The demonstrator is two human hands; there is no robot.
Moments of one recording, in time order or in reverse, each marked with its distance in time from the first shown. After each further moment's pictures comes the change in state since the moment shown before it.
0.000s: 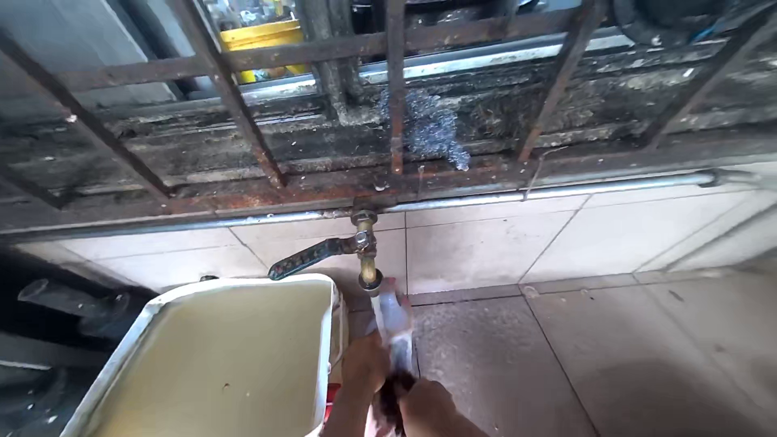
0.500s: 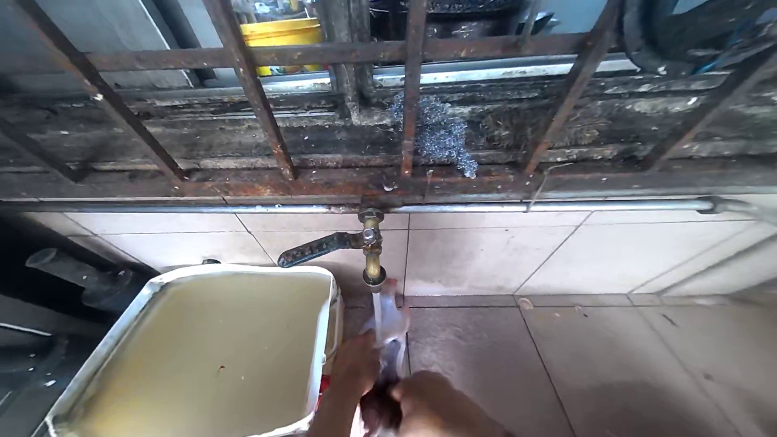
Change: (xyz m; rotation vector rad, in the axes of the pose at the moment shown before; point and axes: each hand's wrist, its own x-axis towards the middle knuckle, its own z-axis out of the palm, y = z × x) left_hand -0.007 -0.010 0.002 -0.005 -0.018 0.088; right_hand -0.008 0.011 -0.030 -0.021 -0.121 -0.083
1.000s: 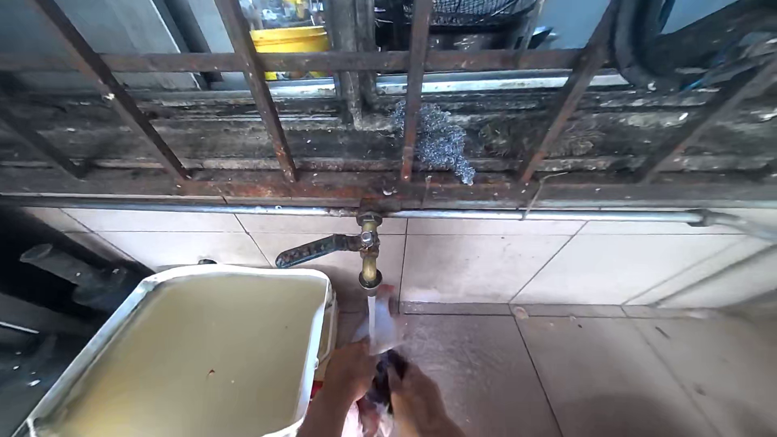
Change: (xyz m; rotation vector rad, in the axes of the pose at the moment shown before) left_hand -0.003 0.004 0.000 0.017 -0.028 -0.006; right_hand 0.028 0.008 0.039 0.052 0.382 0.117
